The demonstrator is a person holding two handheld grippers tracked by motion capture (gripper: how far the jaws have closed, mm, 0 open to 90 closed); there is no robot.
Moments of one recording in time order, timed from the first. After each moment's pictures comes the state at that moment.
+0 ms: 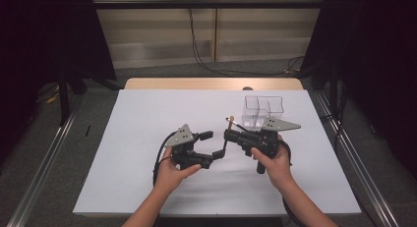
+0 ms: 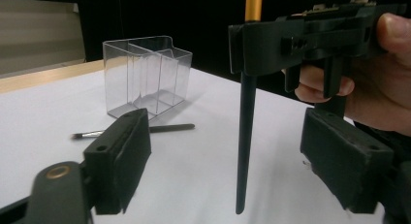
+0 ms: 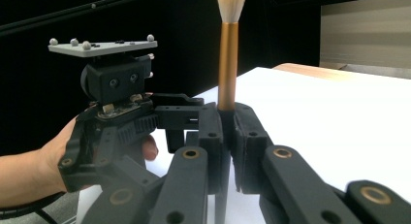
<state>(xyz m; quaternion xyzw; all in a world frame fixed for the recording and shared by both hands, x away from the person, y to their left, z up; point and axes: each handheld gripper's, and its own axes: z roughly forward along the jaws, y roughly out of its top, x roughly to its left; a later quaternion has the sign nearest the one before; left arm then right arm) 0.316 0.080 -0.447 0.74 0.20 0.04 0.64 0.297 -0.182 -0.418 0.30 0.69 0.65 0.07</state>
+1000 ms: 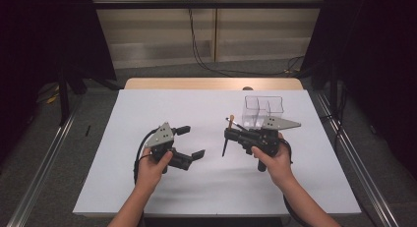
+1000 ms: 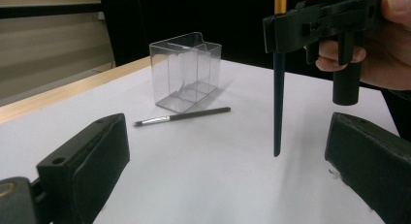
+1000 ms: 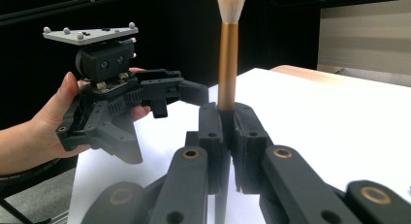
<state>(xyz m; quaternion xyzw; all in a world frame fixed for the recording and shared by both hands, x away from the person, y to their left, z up) 0.321 0.133 -0.436 0.77 0.18 0.10 0.61 0.300 -0.184 -0.416 0.29 0.70 0.65 0.08</state>
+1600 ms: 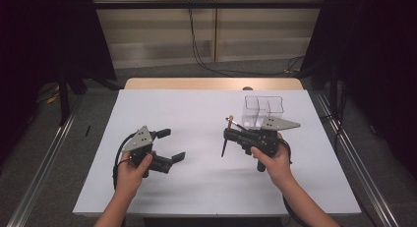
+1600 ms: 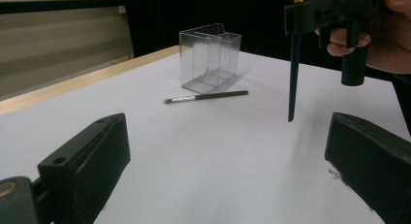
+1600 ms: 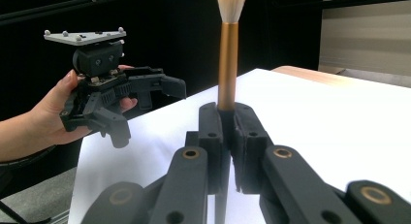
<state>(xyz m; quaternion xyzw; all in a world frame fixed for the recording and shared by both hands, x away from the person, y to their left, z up) 0.312 0.186 -0.437 0.76 0.20 0.11 0.60 0.300 -0.181 -0.416 0.29 0.70 0.65 0.08</state>
